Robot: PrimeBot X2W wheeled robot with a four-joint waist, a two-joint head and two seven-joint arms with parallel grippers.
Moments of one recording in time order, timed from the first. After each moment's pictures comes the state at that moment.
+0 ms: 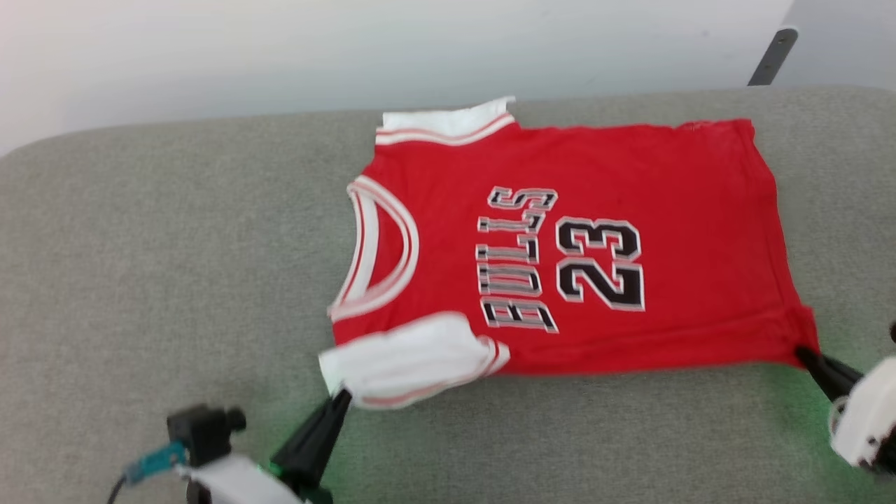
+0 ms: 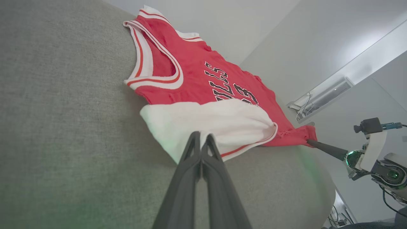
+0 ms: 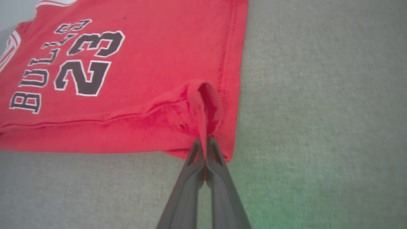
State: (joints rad) left arm -0.19 0.54 -0.64 0.17 -1.10 -0.13 -0.26; right arm -0.37 -0.66 0.49 0.49 0.98 0.13 0.13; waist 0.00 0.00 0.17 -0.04
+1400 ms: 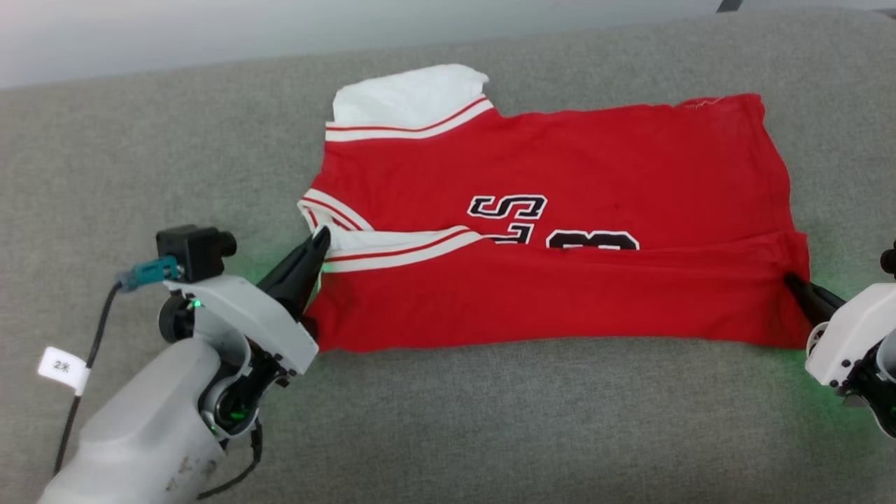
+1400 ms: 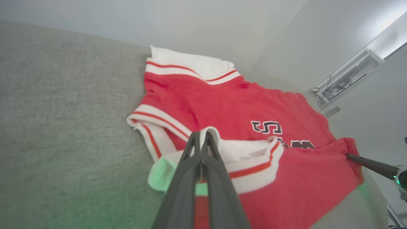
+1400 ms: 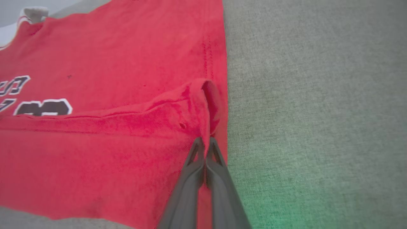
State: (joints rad) left arm -0.70 0.53 -0.82 0.51 -1.20 -0.13 -0.23; right arm -0.49 -0.49 0.27 0.54 0.79 0.13 0.23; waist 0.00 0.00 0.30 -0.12
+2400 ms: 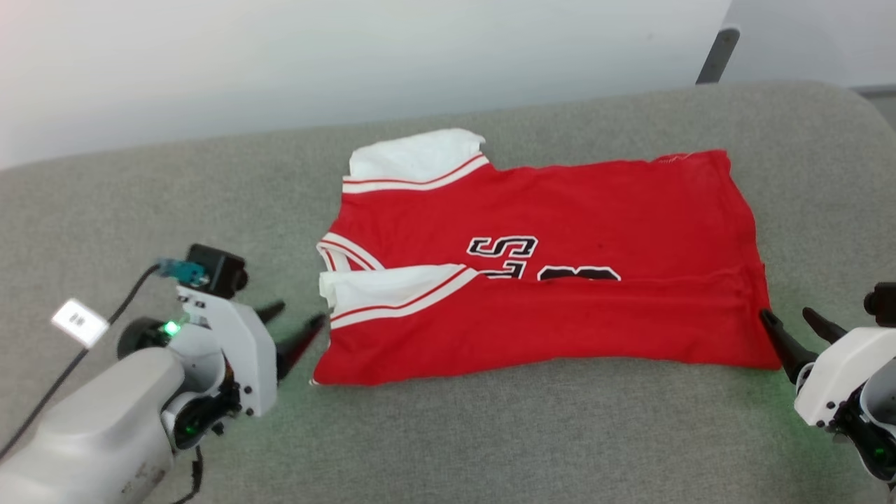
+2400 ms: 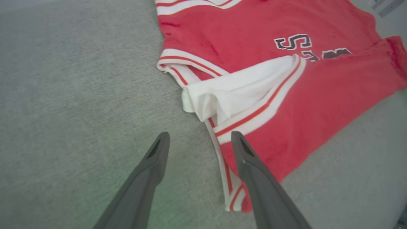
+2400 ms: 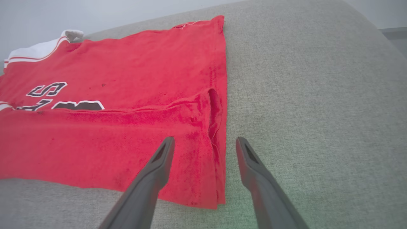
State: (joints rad) left arm -0.82 0.66 -1.16 0.61 -1.25 -0.13 0.05; right arm -0.48 -0.52 0.44 0.66 0.84 0.13 0.04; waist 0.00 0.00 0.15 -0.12
